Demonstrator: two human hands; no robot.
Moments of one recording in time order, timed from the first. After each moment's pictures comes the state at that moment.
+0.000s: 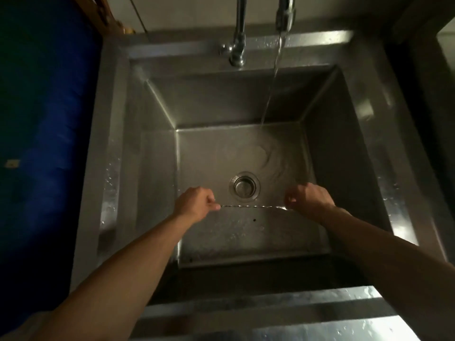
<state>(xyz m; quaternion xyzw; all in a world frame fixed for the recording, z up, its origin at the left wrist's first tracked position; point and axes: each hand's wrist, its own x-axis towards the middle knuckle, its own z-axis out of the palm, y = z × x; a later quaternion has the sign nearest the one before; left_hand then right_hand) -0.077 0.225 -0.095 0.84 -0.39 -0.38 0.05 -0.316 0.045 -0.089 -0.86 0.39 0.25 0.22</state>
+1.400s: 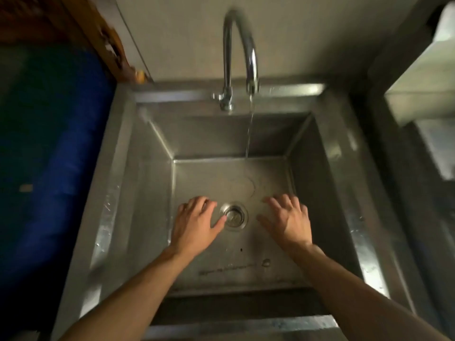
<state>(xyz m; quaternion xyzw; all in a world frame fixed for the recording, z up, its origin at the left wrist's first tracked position) -0.119 0.212 -0.047 0.83 -0.55 -0.02 0.11 -0.311 0.066 -0.035 -0.90 0.41 0.03 0.14</state>
